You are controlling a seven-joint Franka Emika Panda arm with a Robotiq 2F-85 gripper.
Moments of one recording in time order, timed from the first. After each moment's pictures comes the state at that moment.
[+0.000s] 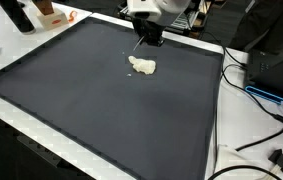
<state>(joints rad) 0.30 0.45 0.10 -1.76 -0.37 1.71 0.69</state>
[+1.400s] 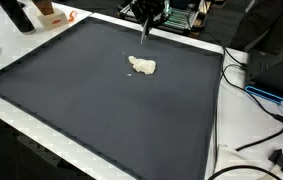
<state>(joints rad) 0.22 0.12 0.10 -2.14 -0.17 2.10 0.39</state>
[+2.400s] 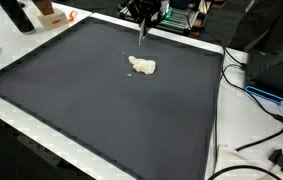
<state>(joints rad) 0.19 0.09 0.10 -2.18 -0.13 2.19 0.34</state>
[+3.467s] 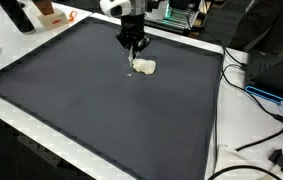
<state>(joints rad) 0.11 0.27 0.09 -2.24 -0.08 2.52 0.13</state>
